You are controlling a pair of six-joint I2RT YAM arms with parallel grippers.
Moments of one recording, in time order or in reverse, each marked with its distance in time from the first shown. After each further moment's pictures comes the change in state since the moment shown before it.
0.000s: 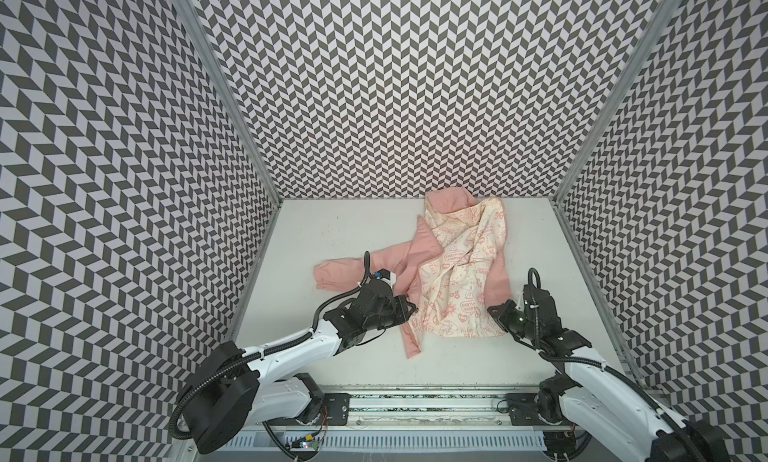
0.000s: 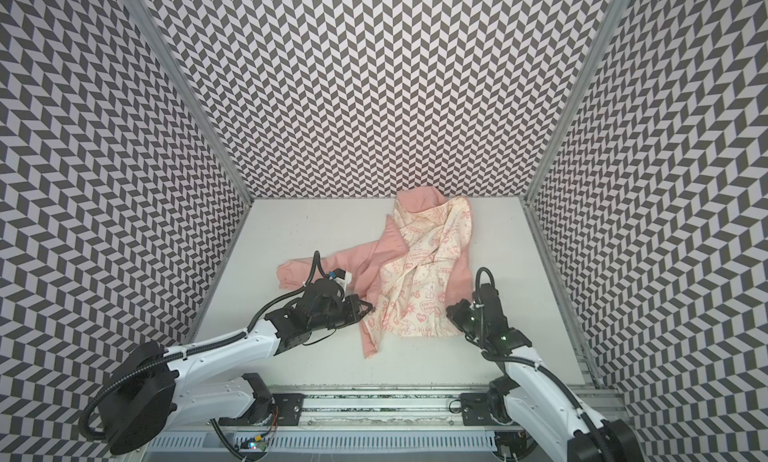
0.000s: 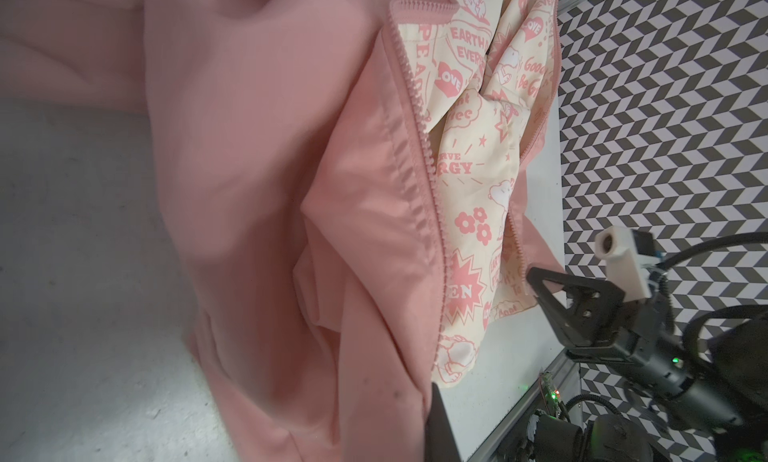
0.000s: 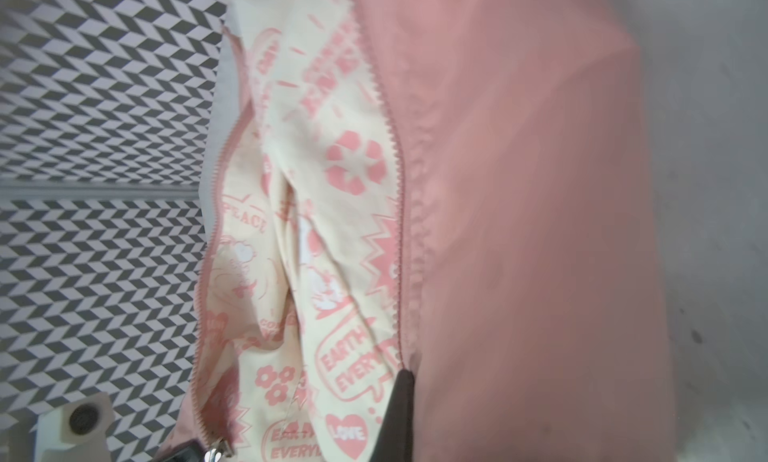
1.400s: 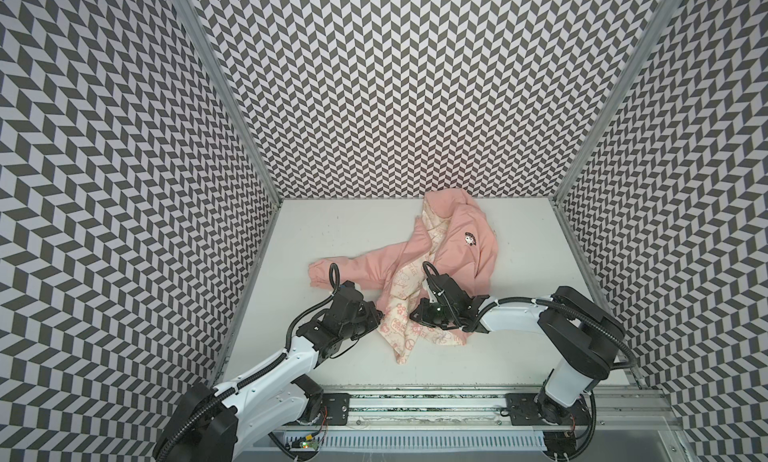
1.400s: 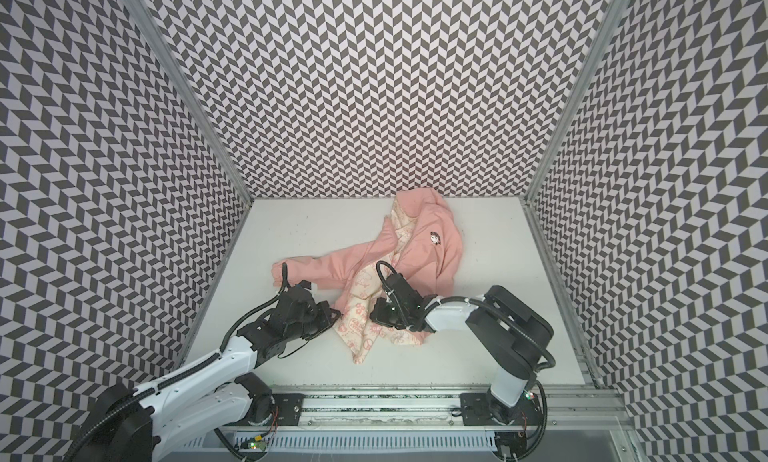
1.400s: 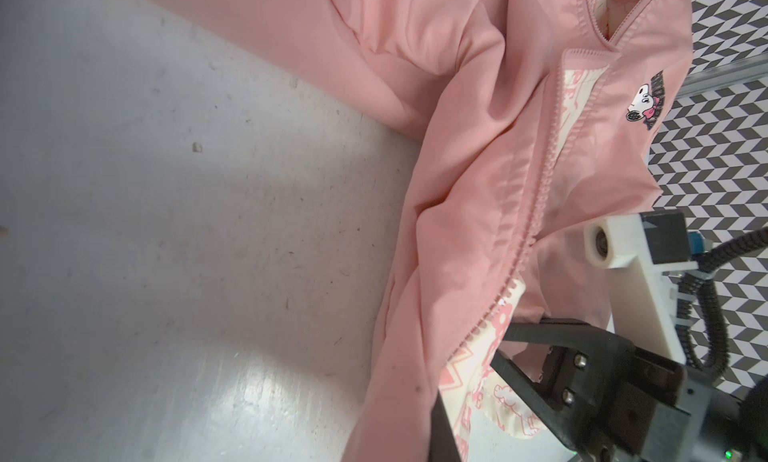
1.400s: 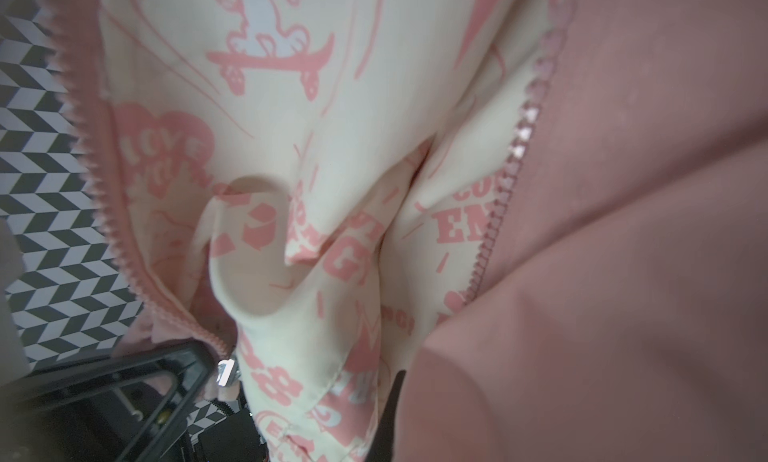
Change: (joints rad) left arm 0.204 -0.233 -0.164 -0.197 -0.033 -0.021; right arm 0.521 0.864 0.410 0.343 -0.082 0.052
